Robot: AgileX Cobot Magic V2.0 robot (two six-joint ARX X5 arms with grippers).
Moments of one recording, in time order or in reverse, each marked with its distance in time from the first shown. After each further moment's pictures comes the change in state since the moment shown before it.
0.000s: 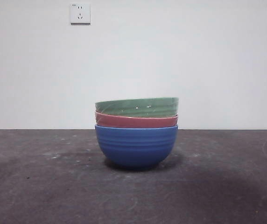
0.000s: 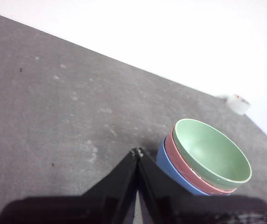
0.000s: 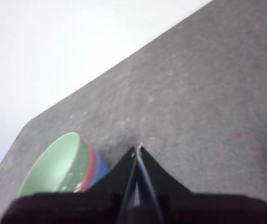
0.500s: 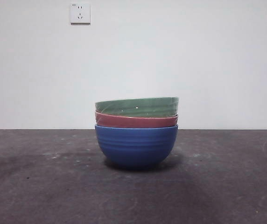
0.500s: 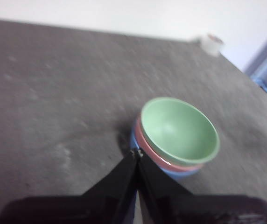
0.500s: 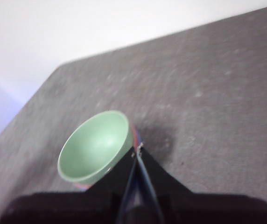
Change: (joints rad) left arm 0.000 0.511 0.444 -0.192 0.226 0.308; right arm 0.000 0.379 0.361 -0.117 -0.262 -0.305
